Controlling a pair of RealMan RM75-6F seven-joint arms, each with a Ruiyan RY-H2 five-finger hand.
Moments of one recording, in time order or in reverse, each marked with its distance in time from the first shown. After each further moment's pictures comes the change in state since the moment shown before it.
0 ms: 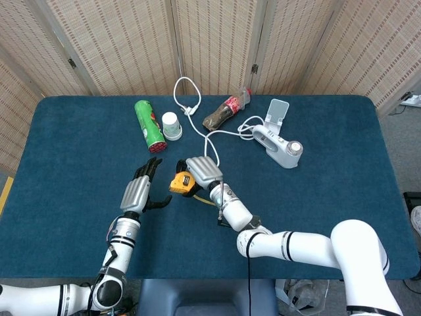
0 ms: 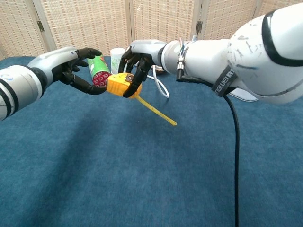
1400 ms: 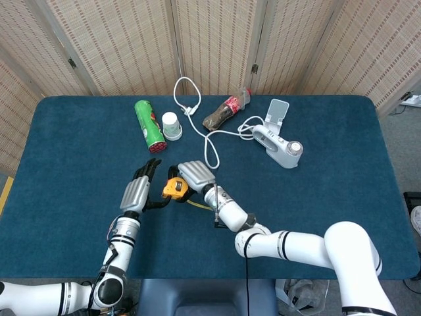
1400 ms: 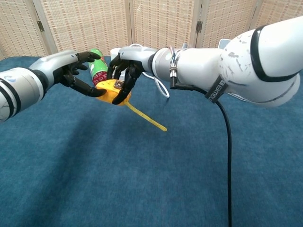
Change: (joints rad) left arm -0.021 0.007 0.015 0.013 -0.041 0.008 -0.013; right arm 0.003 -0.040 -0.009 0.078 -0.135 -0.088 0.131
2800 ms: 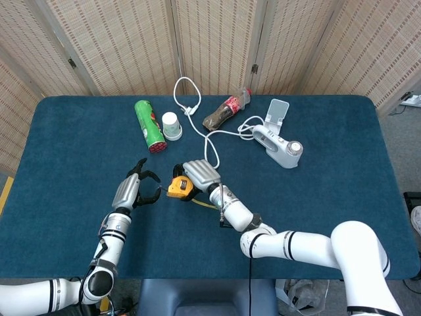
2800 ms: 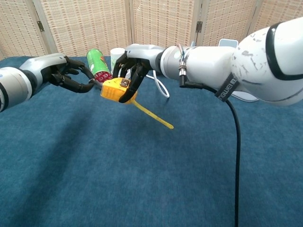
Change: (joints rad) left arm 0.023 0.074 -0.026 0.021 -0.062 -0.111 -0.137; right arm -0.019 0.034 -0.017 -0.035 -0.005 0.021 -0.002
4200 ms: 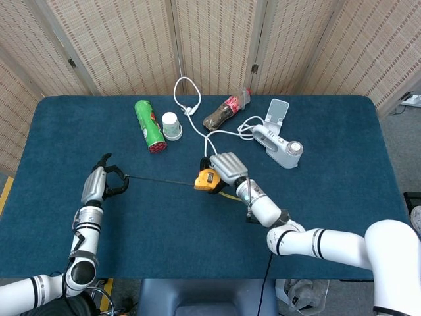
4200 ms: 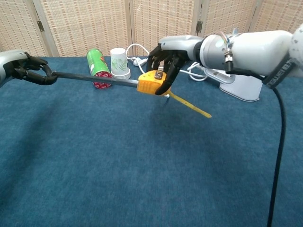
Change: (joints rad) left arm 0.061 0.097 -0.008 0.118 -0.044 -0.012 -0.076; right arm -0.098 0.201 -0.075 -0.136 -0.031 0.028 -0.025
